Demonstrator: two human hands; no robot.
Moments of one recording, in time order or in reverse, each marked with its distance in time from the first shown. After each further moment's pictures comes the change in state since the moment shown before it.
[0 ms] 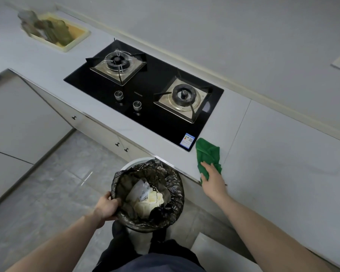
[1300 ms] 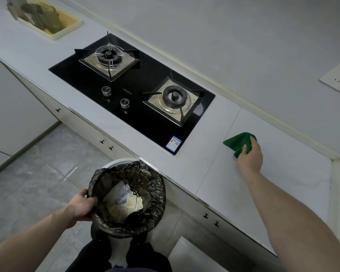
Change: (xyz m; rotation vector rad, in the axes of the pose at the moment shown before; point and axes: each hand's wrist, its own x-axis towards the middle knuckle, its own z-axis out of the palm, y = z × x) left_hand 0.001 0.016 -0.002 0.063 0.029 -0.031; right_hand 0.104 0.050 -0.159 0.025 0.557 0.163
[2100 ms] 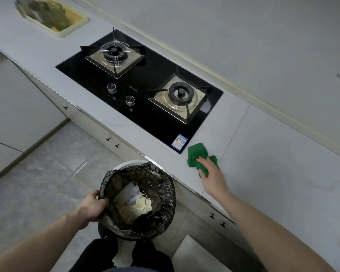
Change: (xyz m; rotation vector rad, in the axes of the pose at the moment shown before) left_hand -0.014 -0.001 0.023 0.050 0.012 0.001; right_hand -0.113 -0.005 0.072 -0.043 -0.599 -0.325
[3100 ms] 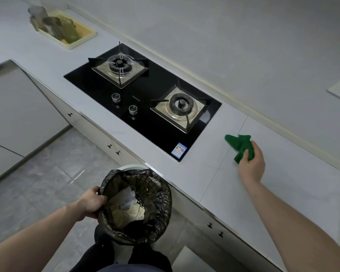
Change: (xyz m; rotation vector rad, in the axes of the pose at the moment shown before) left_hand -0.010 0.033 -0.023 0.065 -0.079 -0.002; right_hand 0.046 0.021 -0.111 0.175 0.674 0.171
